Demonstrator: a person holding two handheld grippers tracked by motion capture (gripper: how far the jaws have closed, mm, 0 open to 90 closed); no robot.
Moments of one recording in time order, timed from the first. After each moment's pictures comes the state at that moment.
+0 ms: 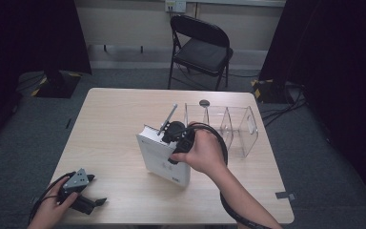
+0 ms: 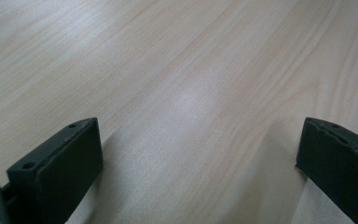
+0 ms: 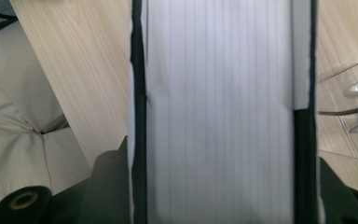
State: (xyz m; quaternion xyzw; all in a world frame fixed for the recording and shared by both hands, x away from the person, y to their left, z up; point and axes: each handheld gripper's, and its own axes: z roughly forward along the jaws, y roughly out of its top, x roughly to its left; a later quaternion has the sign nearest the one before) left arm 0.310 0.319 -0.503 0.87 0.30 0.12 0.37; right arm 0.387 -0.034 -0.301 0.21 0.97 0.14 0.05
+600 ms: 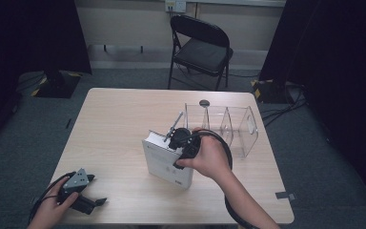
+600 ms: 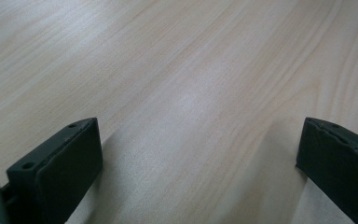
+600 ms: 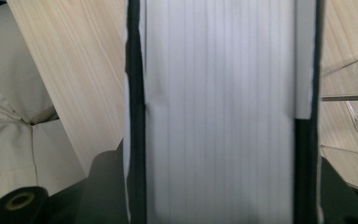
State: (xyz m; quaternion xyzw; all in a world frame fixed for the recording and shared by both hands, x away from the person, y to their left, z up) left arm 0.310 0.319 -0.504 0.87 0.30 0.13 0.37; right arm 0.385 -0.046 -0.321 0.20 0.97 0.14 0.05
